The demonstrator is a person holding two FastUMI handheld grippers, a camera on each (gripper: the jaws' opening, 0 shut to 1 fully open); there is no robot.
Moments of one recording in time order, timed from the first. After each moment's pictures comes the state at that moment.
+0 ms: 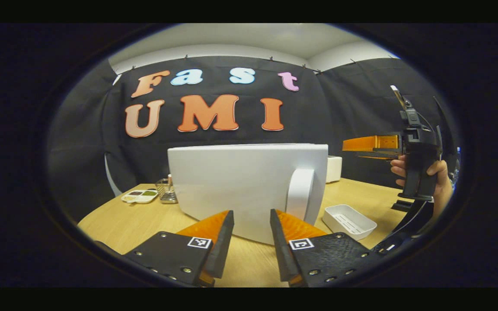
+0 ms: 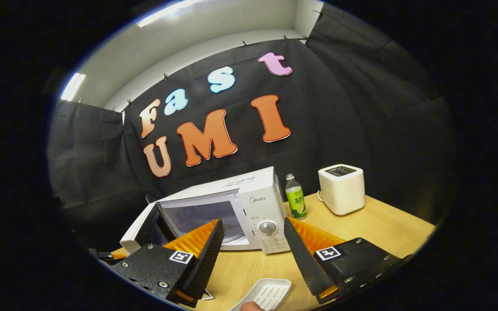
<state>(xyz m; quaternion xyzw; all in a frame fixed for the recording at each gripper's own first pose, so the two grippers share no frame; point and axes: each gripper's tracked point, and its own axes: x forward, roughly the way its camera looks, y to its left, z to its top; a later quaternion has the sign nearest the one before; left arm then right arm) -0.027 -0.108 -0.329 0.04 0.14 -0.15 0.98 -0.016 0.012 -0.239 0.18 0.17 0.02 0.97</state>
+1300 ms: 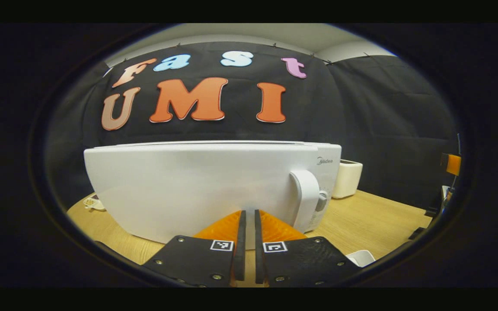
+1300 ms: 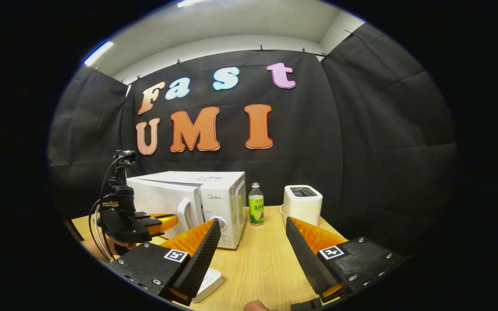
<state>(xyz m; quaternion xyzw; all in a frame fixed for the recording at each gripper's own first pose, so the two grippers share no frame) 0.155 -0.210 -0.372 0.02 0.17 -0.13 0.98 -0.042 -0.076 -0.228 0.05 0.17 0.00 0.98</state>
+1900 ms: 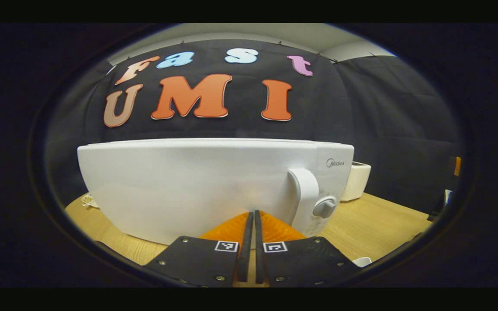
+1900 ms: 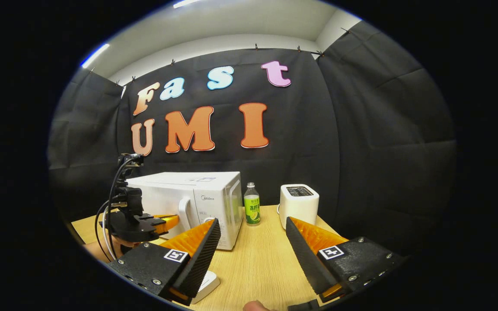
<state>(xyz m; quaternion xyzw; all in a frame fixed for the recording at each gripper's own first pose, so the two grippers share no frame) 0.172 -0.218 -0.381 0.02 0.18 -0.11 0.98 -0.036 -0.082 -0.227 0.06 0.17 -0.01 0.98</state>
